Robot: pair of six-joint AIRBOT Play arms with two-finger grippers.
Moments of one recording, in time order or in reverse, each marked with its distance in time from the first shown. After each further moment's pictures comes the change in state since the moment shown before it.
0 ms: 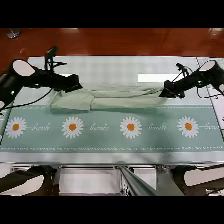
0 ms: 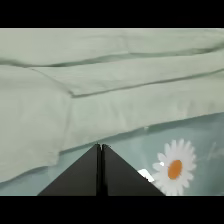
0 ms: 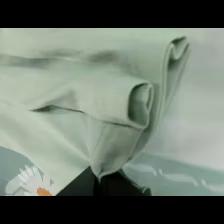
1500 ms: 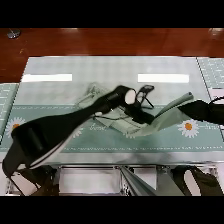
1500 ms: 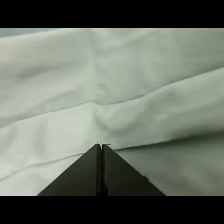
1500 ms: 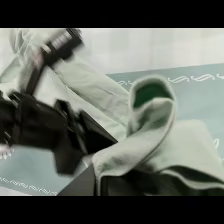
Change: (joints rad) left arm -0.709 -0.555 0.534 0.121 -0.077 -0.217; right arm -0.092 1.062 -0.509 0.107 0.023 0.053
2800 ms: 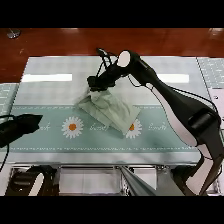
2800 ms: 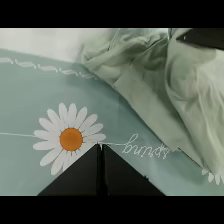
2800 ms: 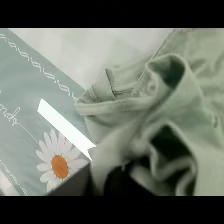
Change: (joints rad) left arm 0.841 1.596 -1.035 0.248 -0.084 -0.134; right arm 0.855 -1.379 1.114 0.008 -0.231 0.156
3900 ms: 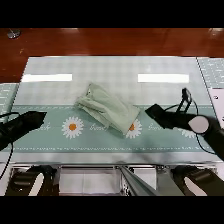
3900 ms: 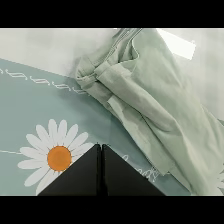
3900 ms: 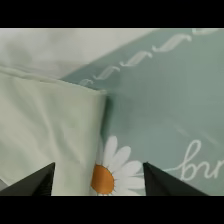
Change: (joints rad) left arm 0.001 -0.010 -0.076 -0.030 0.146 -0.041; right arm -0.323 1.138 -1.472 -0.163 -0.488 0.466
